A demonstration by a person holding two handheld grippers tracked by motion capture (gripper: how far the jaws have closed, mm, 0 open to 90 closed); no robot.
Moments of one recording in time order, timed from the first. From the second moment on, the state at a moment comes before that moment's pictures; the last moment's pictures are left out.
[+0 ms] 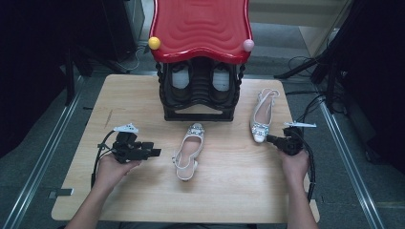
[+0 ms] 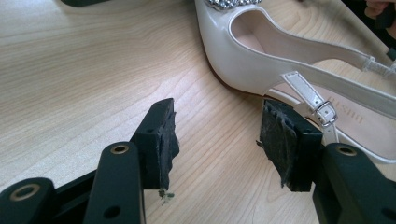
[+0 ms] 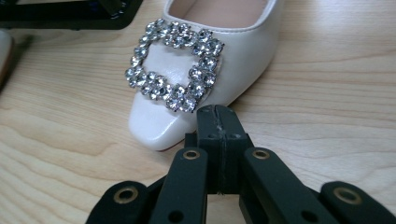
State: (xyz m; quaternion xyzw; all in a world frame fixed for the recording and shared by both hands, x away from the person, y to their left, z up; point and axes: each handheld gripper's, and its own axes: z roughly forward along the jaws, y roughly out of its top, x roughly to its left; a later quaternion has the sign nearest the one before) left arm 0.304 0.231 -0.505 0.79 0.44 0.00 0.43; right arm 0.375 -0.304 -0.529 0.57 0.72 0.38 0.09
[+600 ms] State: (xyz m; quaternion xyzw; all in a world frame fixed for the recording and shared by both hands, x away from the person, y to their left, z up) left arm 0.300 0.238 -0.507 0.78 0.45 0.00 0.43; right arm 0.381 -0.256 -0.532 0.51 0.77 0.38 0.07
